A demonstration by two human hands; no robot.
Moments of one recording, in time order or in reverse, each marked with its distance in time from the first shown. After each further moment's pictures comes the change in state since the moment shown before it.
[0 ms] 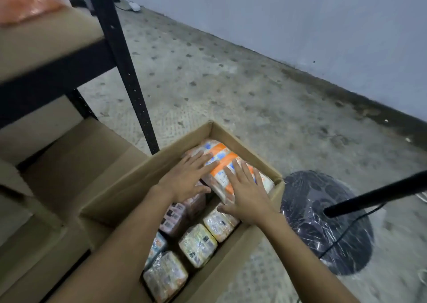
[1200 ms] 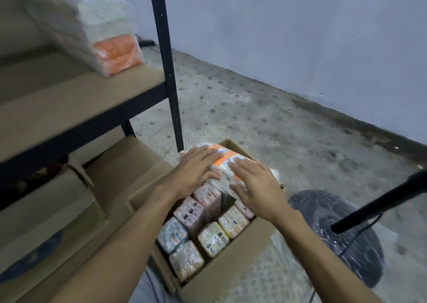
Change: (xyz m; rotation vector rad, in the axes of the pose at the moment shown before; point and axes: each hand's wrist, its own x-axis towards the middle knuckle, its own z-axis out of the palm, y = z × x) left_hand -0.073 0.040 -0.096 -0.150 0.353 -0.069; right_hand -0.061 -0.050 -0.102 0.078 0.456 -0.258
